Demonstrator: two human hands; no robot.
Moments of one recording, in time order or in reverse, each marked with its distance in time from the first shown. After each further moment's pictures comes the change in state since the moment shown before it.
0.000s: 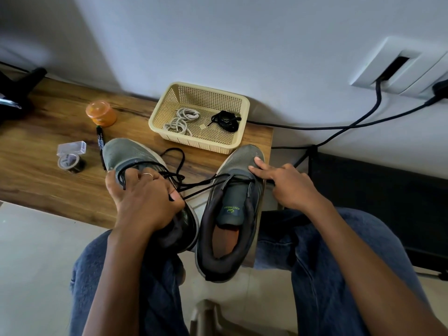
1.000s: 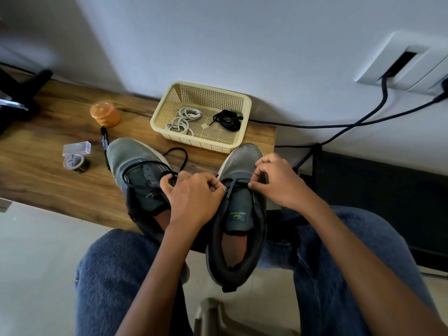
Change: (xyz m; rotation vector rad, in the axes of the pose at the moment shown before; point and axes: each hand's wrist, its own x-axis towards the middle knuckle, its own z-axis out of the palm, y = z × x) left_hand 0.005 0.061 0.024 -0.351 0.117 0.051; right_hand 0.004 -0.014 0.006 0.364 0.210 -0.098
